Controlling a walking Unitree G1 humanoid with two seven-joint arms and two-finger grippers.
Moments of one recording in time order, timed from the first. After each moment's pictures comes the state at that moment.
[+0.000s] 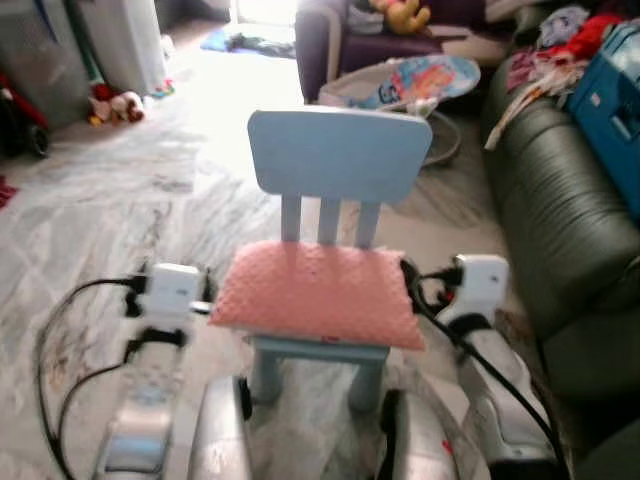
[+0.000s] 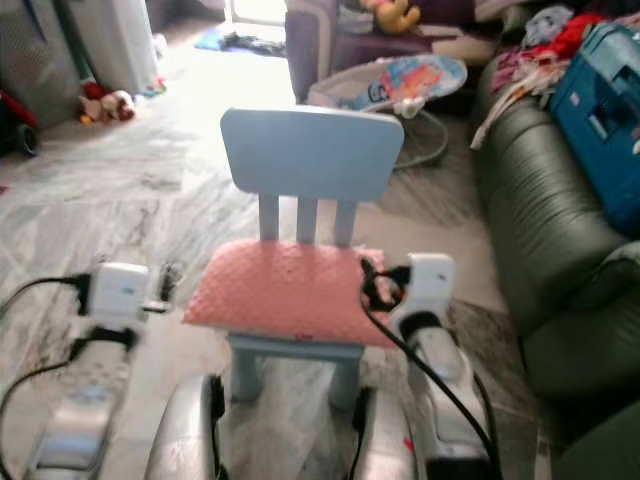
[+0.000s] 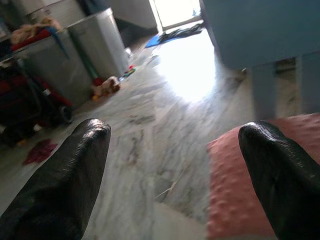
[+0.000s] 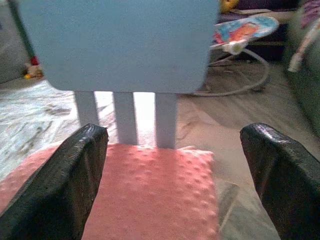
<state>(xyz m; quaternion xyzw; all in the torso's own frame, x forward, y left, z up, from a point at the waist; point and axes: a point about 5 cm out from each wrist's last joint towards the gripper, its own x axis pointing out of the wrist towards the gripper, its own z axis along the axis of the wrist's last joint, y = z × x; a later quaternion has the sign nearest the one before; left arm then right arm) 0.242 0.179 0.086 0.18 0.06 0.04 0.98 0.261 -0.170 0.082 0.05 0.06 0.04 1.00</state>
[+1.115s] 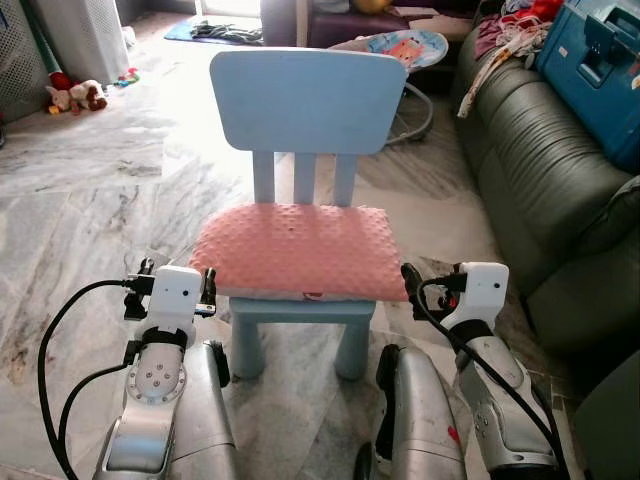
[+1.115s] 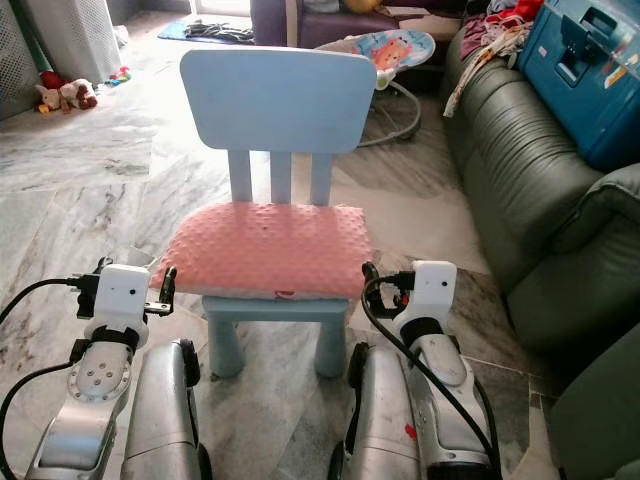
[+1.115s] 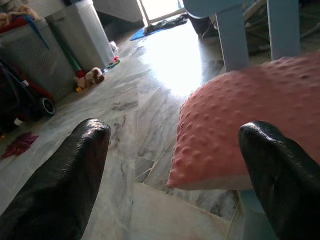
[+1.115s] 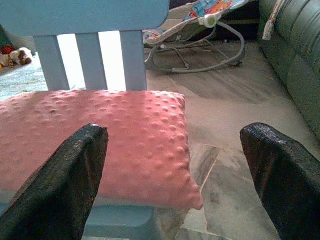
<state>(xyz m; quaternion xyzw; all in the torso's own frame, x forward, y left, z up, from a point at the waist) 0.245 0.185 0.083 0.18 0.07 0.06 0.98 0.259 -0.171 0.078 0.05 0.07 0.04 1.00</state>
